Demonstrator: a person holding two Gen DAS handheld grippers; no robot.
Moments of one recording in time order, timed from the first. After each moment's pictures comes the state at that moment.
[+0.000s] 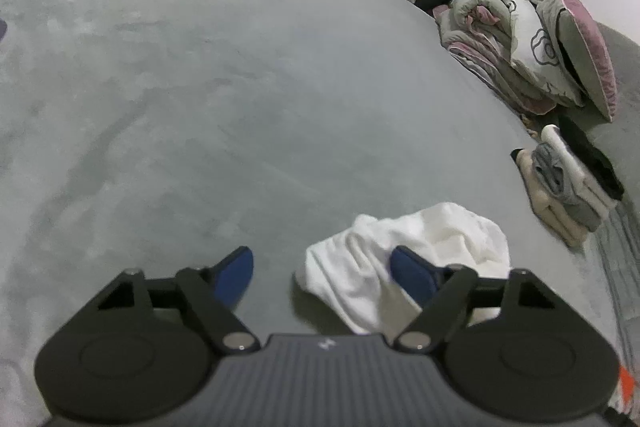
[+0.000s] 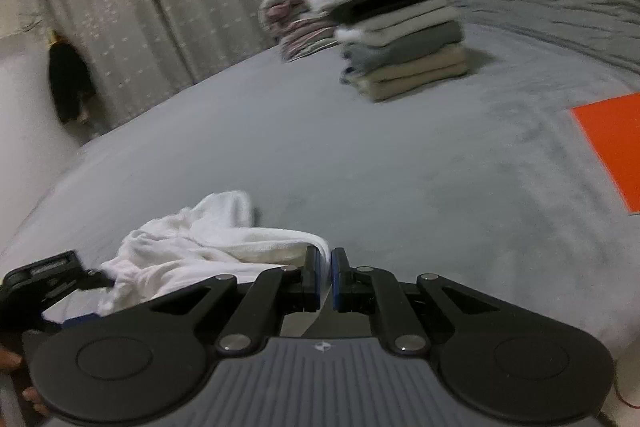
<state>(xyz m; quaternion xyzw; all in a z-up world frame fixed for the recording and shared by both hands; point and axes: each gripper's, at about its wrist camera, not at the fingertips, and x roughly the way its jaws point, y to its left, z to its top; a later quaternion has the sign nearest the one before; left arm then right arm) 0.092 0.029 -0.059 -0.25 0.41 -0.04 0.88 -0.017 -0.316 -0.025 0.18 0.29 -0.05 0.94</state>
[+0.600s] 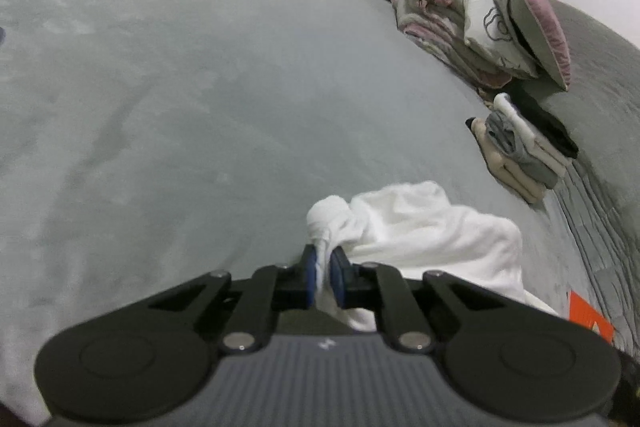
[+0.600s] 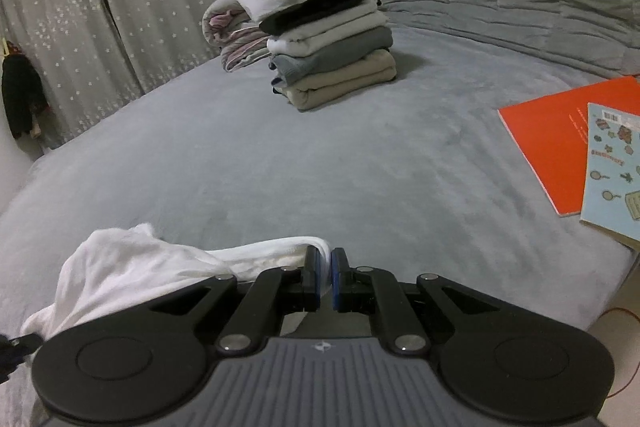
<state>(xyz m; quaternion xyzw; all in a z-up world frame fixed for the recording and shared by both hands) 0.029 0.042 -0.036 -0.23 0.40 -0.09 0.88 -0.025 -0.347 -0.029 0.18 0.30 -0.12 0.93</state>
